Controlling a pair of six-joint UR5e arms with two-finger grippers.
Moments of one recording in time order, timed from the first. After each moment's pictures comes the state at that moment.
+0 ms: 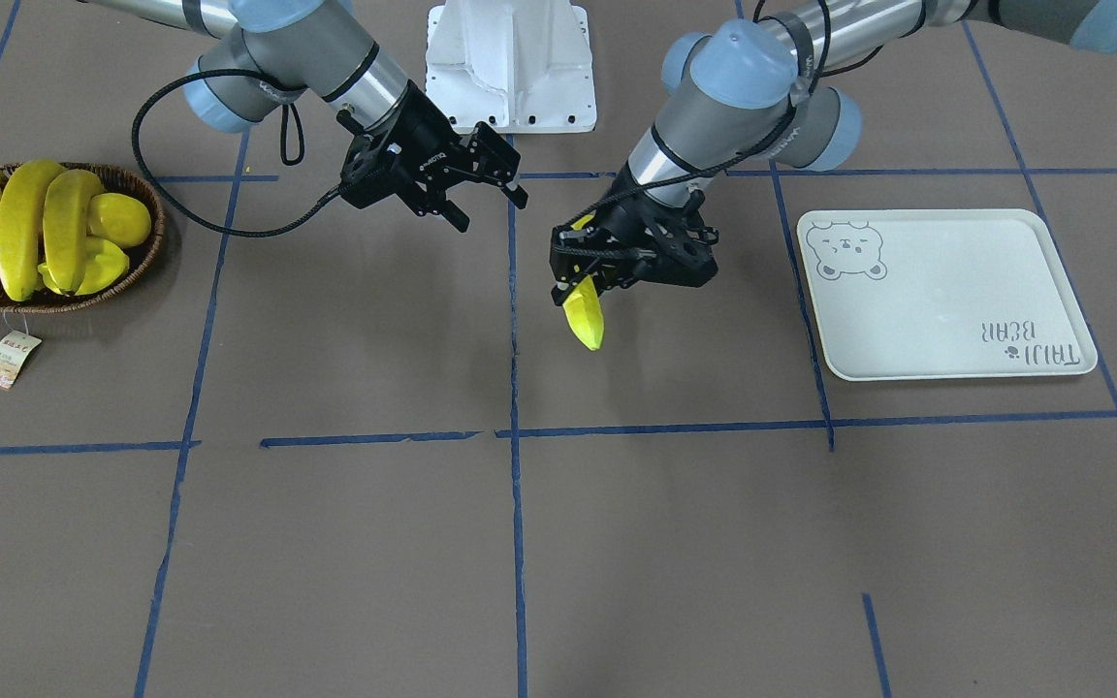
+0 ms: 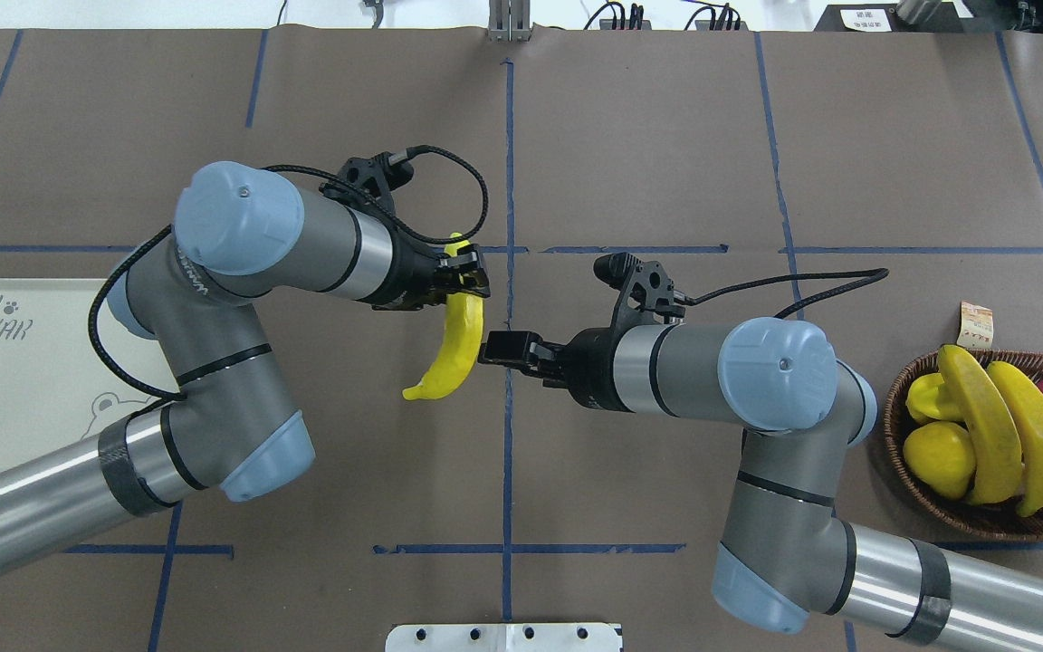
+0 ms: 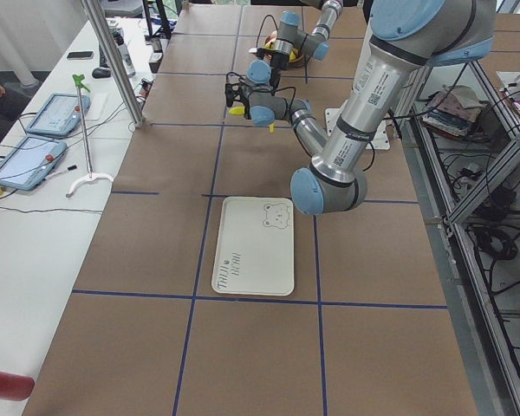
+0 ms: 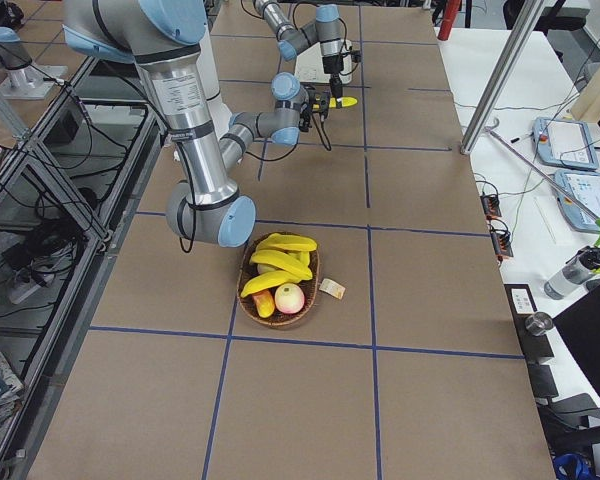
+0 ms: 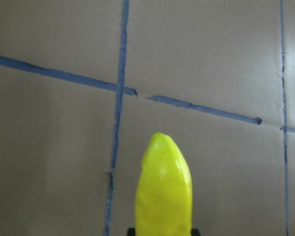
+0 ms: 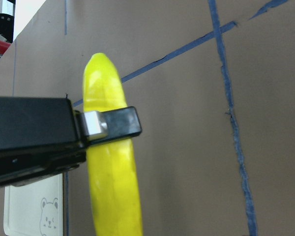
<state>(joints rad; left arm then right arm) -0.64 -2.13 -1.66 -2.14 -1.92 -1.53 0.45 -1.14 1.84 -0.87 1.78 1.63</state>
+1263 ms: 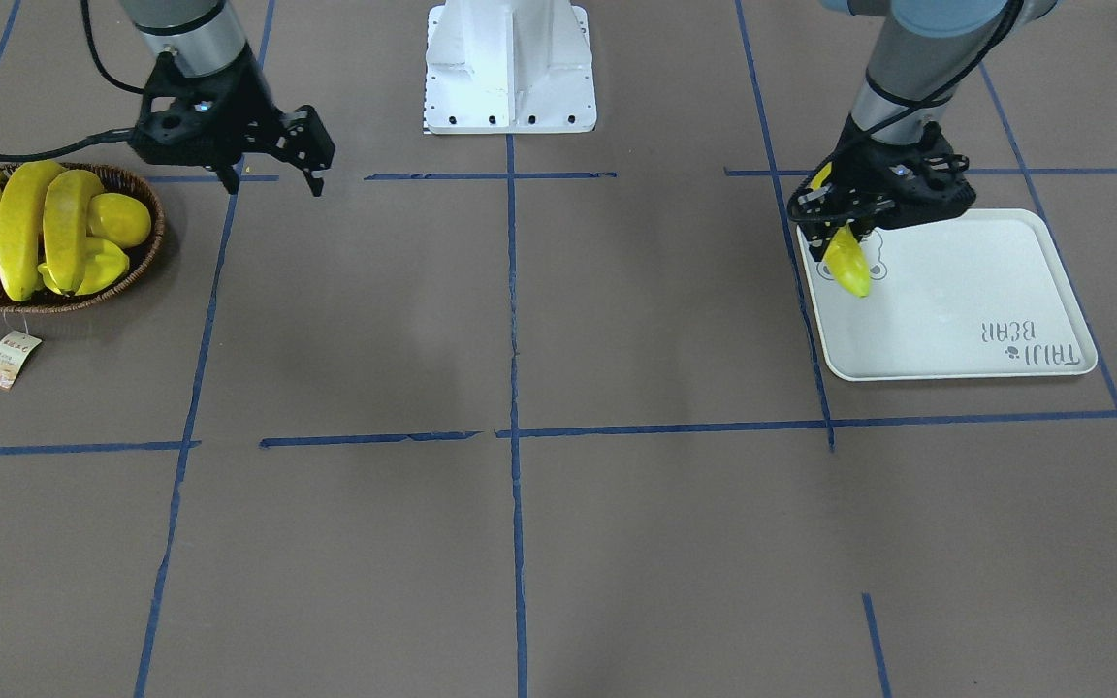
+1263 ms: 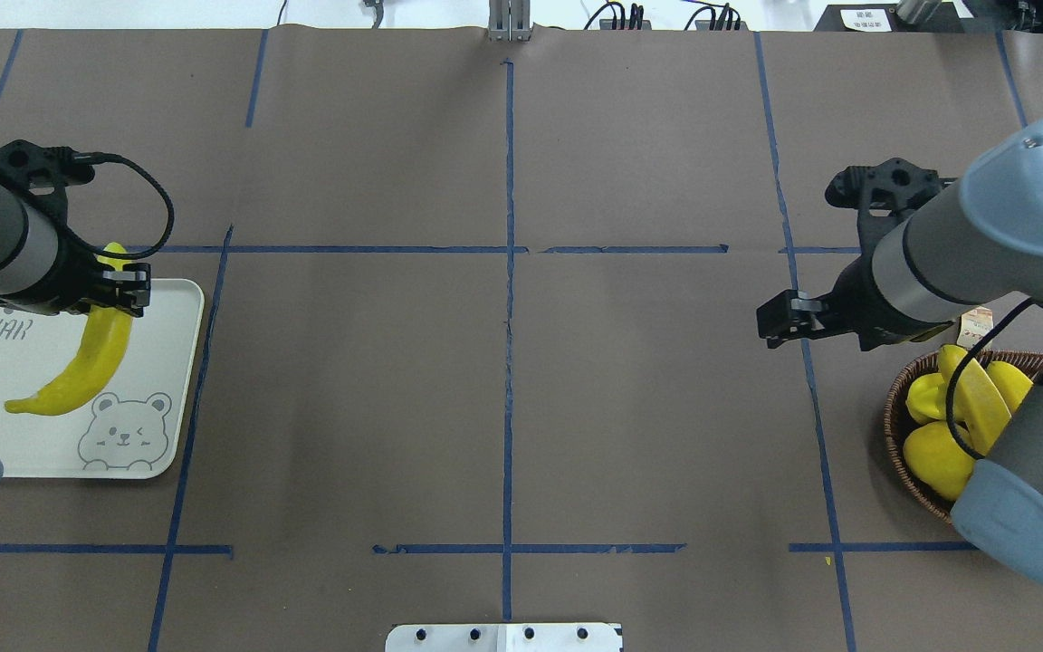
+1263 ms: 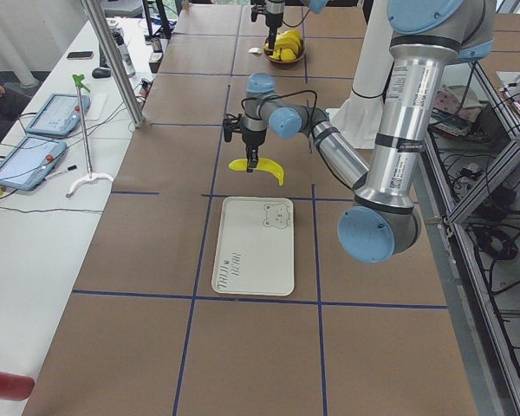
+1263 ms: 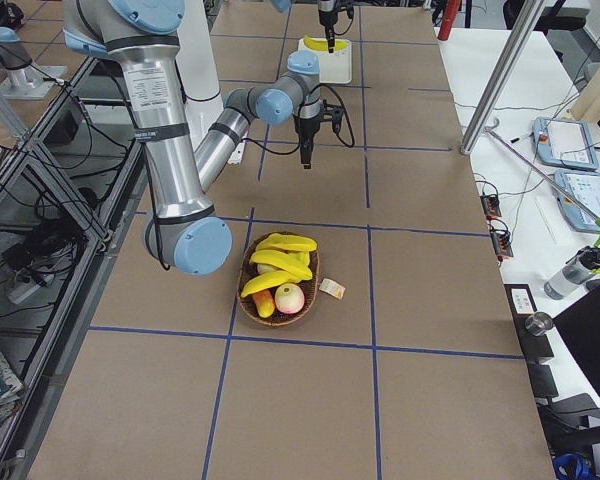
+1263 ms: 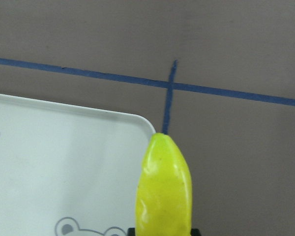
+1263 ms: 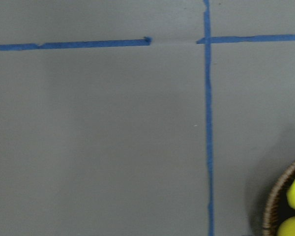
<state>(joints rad) -0.83 -1.68 -2.11 -1.49 -1.94 -1.04 0.77 -1.38 2.24 -1.80 2.02 0.99</state>
